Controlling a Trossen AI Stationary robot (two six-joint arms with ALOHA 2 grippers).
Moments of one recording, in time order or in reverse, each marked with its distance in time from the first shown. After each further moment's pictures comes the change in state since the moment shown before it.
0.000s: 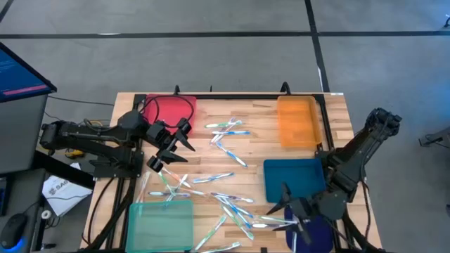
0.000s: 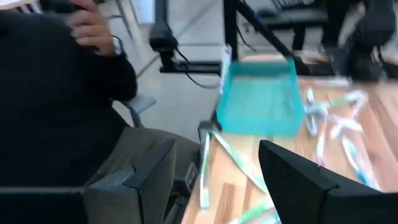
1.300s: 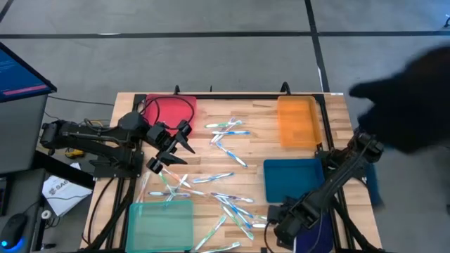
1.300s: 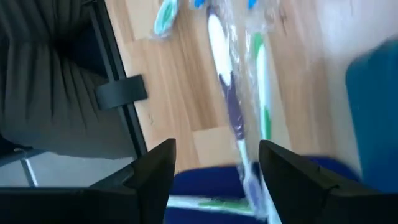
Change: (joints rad) left arm -0.019 0.004 0.000 0.000 0.000 0.000; right arm -0.069 0.424 0.238 -0.680 -0.455 0.675
